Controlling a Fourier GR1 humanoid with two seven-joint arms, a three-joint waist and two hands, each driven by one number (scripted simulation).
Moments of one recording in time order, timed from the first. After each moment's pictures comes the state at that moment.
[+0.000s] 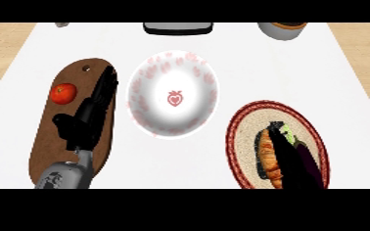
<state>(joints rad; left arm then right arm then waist) -0.14 0.15 -0.15 -1.55 0.04 0.17 0.08 0.35 -0.19 0.46 -2.00 0.92 -0.17 0.49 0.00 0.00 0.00</state>
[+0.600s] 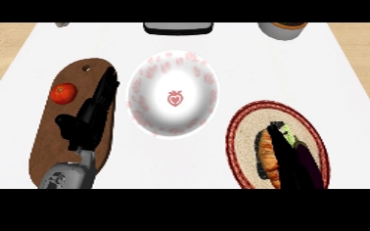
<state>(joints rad) -0.13 0.11 -0.11 -1.54 0.01 0.13 0.08 0.31 -0.16 0.38 -1.82 0.83 -0.24 0.37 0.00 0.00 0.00</state>
